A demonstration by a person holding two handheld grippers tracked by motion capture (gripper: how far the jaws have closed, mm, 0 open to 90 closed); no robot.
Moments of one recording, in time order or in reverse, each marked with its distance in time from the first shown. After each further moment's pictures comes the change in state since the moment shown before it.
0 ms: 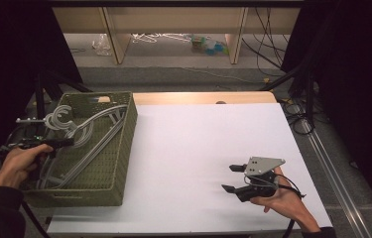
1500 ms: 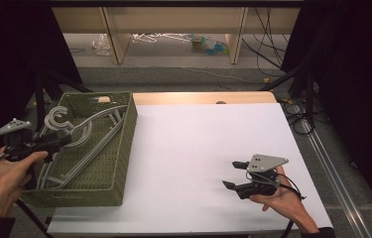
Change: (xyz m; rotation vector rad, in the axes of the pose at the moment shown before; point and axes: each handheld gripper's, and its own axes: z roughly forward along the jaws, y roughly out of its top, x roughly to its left) left arm -0.070 -0.011 -0.061 -0.264 0.064 0.081; right arm -0.003 -0.002 -0.001 -0.036 -0.060 0.075
